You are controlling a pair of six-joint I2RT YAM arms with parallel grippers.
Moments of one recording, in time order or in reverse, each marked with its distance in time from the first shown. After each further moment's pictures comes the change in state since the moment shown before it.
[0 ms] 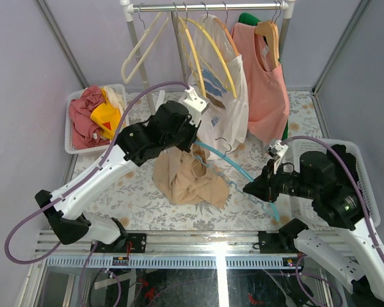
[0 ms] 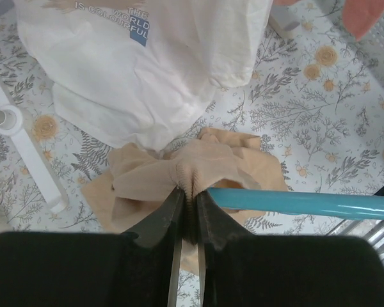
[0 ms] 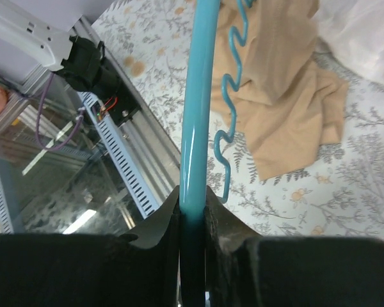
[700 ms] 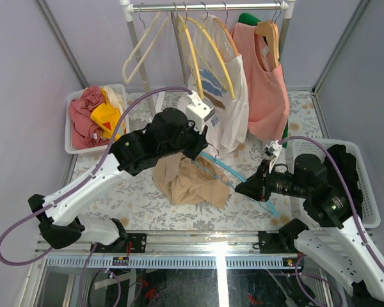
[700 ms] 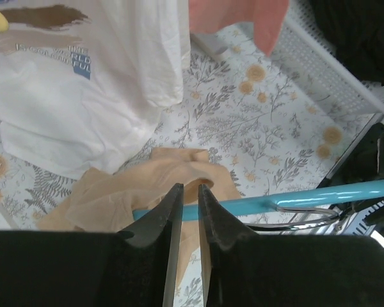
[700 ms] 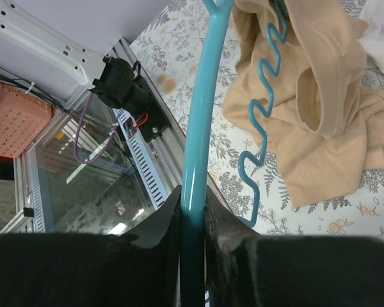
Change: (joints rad) left arm -0.090 -0.051 -0.046 0.090 0.081 -0.031; right arm 0.000 -0.026 -0.175 0.239 -0.103 0.133
